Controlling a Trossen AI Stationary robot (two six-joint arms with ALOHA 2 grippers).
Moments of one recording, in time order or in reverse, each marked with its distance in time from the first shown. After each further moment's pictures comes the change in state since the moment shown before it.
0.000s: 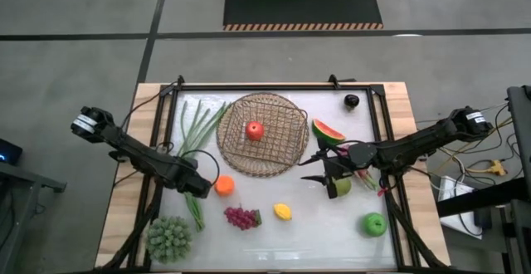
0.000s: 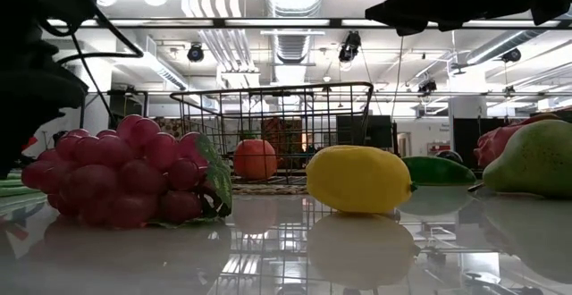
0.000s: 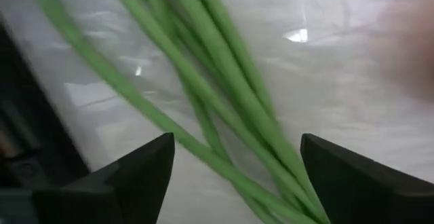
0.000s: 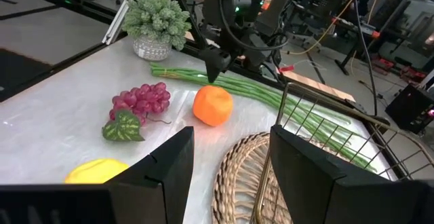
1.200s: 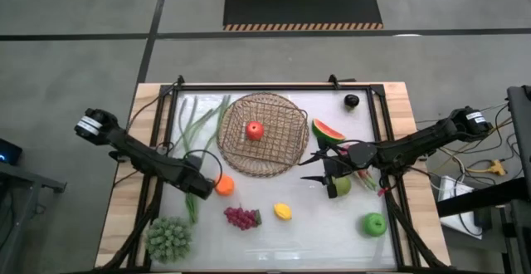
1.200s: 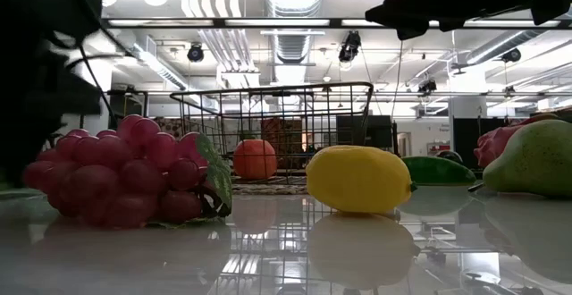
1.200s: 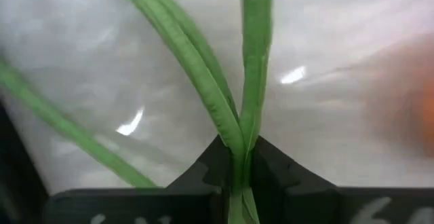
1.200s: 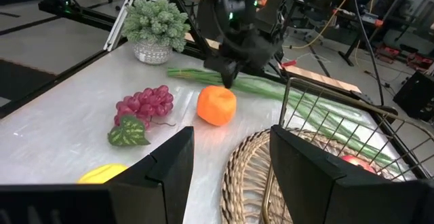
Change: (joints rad) left arm -0.002 0.044 -0.003 0.023 -0.189 0.034; right arm 0.000 0.000 0.000 -0.002 0.001 0.066
